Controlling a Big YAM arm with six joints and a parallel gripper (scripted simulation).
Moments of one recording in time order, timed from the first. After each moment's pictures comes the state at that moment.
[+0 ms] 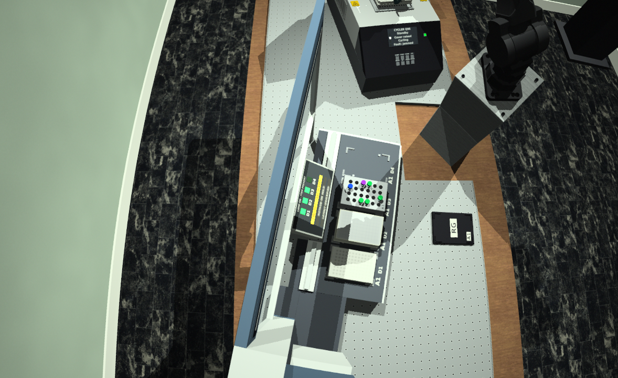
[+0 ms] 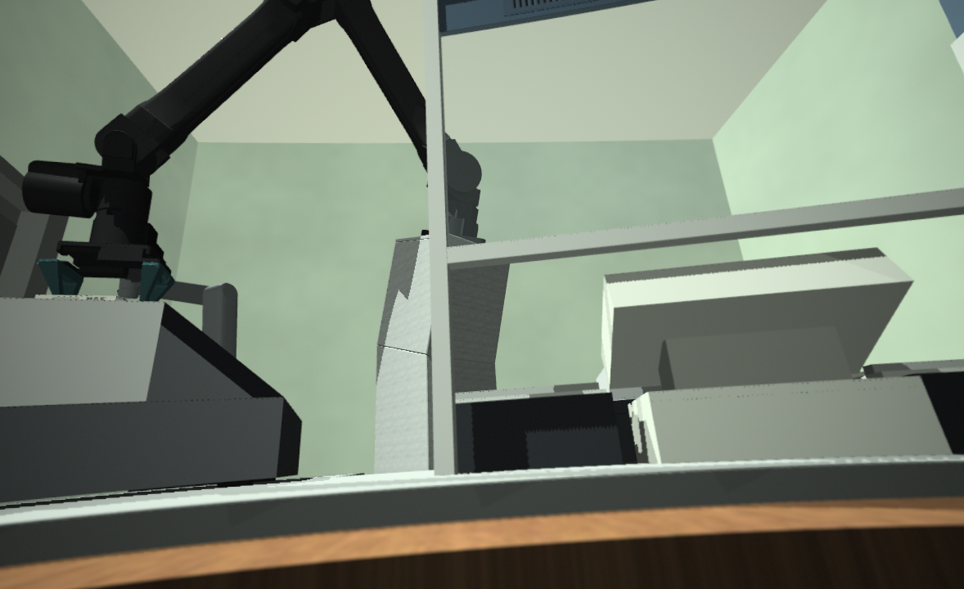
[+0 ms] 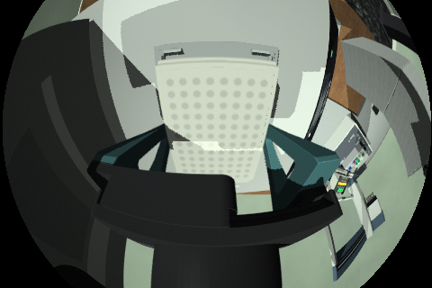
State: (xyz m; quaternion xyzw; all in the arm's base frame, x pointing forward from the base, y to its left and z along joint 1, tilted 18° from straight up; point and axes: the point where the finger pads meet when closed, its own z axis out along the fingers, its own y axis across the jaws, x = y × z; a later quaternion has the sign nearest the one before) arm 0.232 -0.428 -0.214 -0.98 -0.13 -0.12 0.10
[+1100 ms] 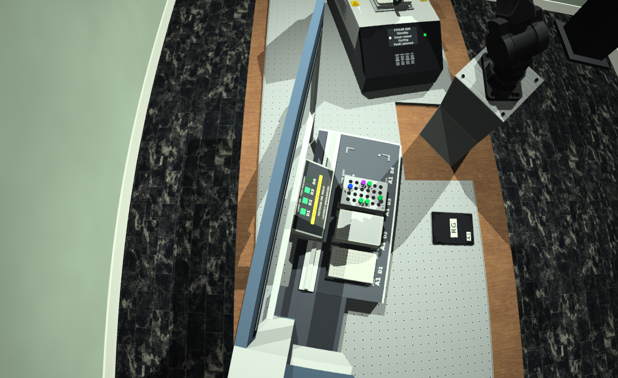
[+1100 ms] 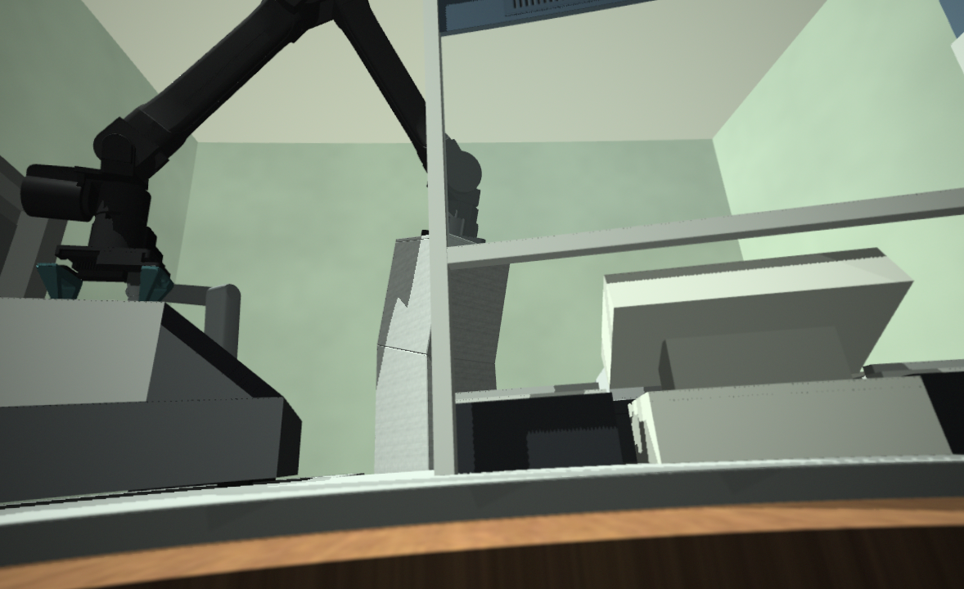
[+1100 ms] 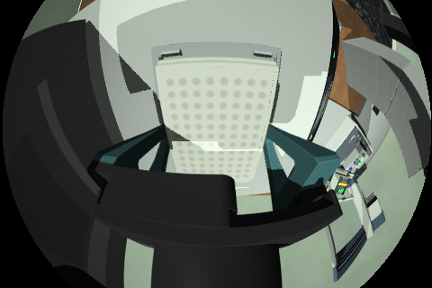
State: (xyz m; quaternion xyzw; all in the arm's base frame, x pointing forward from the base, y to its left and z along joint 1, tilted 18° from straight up) arm 0.233 -0.427 -0.219 -0.98 -0.13 -0.12 0.10
